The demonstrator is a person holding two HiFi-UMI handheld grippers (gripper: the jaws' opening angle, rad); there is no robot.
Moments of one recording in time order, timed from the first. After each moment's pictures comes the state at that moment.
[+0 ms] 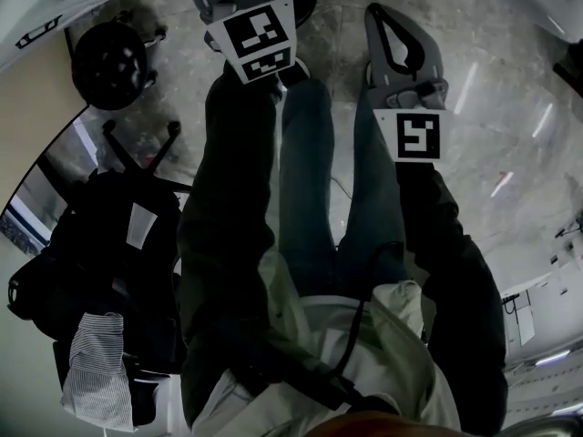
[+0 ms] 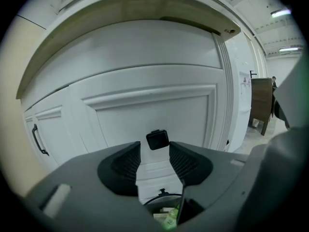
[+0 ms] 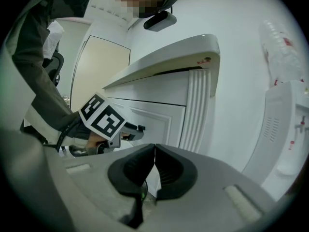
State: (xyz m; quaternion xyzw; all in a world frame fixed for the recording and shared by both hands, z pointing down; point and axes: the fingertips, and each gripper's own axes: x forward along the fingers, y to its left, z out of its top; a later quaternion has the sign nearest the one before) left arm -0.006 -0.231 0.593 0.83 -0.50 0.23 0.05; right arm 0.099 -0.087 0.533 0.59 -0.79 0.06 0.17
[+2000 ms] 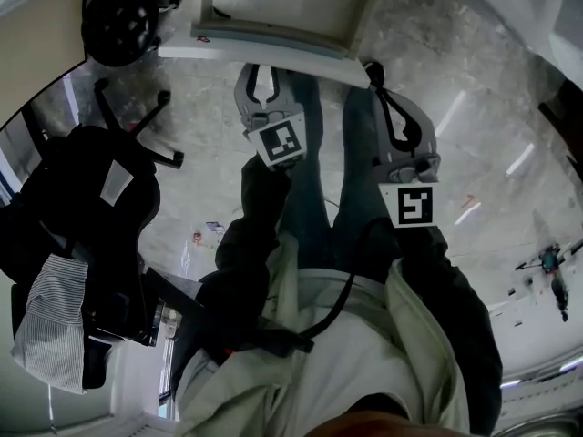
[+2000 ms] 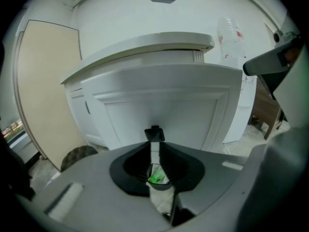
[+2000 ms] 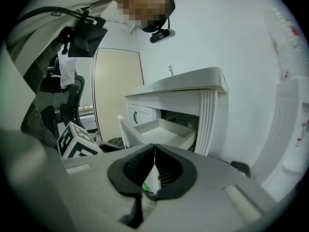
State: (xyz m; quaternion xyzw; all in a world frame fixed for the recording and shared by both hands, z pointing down) left arm -0.087 -0.024 0.590 0.75 -0.59 0.28 0.12; right arm 0.076 0.016 0.473 0.50 -0.84 0.13 0.17
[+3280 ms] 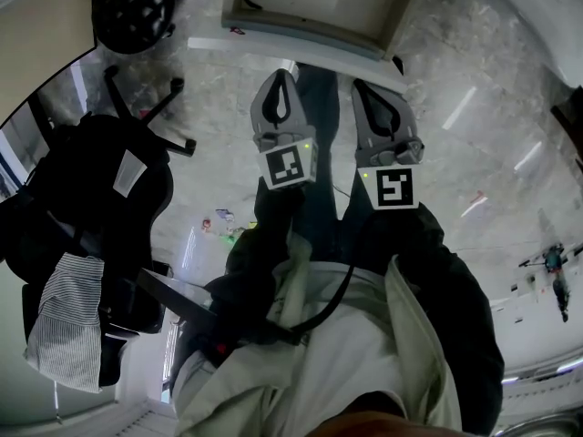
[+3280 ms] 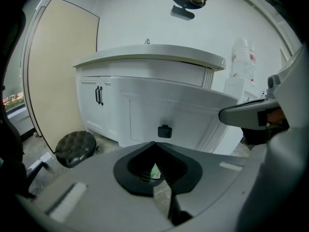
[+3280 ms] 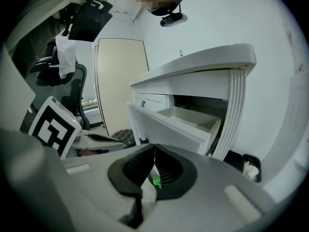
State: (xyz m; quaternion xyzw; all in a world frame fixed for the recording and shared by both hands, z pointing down) left arm -0.116 0.007 0.572 0.74 -0.59 0.22 0.22; right arm -0.001 0.009 0.514 0.46 -0.85 0.15 0.21
